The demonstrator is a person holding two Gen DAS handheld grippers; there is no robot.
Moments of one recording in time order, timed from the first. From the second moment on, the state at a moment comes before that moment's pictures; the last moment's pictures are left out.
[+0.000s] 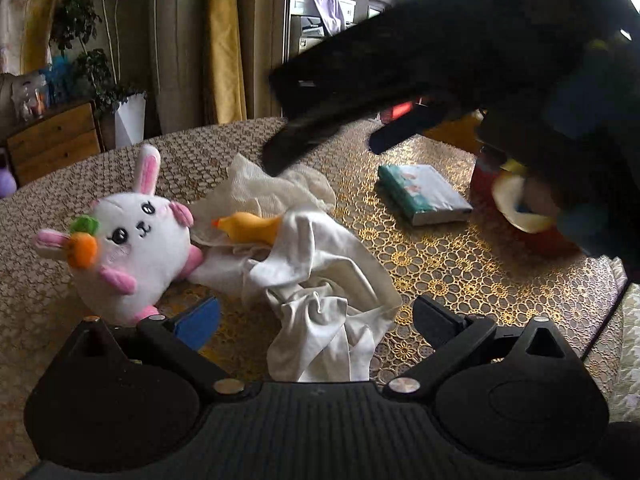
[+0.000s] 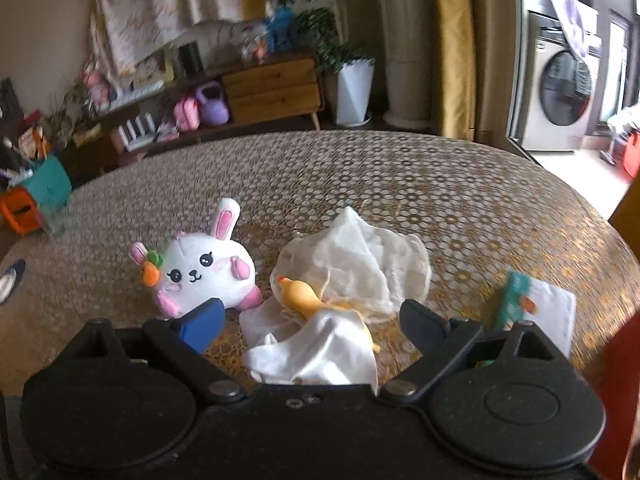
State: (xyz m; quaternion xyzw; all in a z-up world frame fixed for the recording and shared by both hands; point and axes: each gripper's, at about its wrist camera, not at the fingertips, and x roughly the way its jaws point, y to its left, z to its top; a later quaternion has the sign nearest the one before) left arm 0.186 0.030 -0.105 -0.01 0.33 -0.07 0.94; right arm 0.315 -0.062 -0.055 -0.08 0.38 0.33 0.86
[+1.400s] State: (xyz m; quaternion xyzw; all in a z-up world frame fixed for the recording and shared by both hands) left arm 0.221 0.017 -0.143 0.00 0.35 -0.05 0.94; right arm 0.350 -0.026 -0.096 -0.10 0.41 0.33 0.84
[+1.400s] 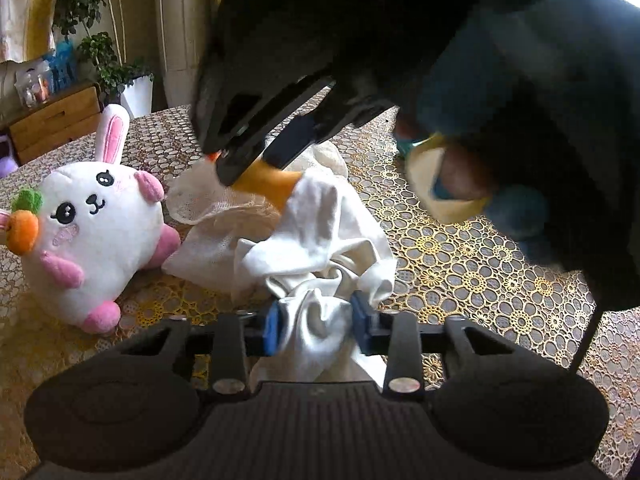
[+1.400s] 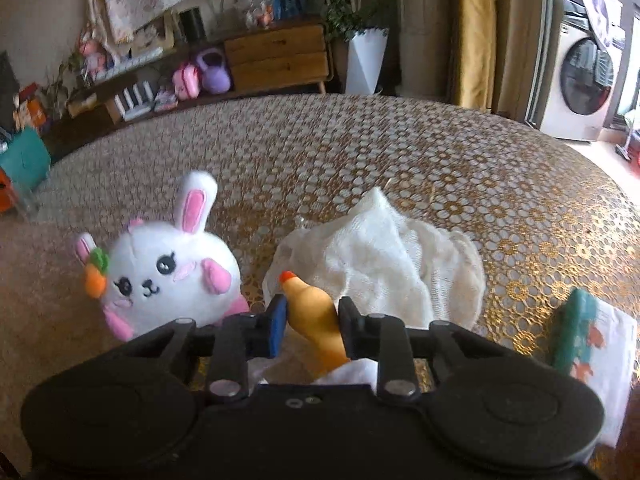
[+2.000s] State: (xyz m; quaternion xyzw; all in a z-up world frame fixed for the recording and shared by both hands) left arm 0.200 0.015 -0.102 -0.01 0.35 -0.06 0.94; right arm 0.300 -0.123 -0.059 0.01 0.37 0.28 0.88
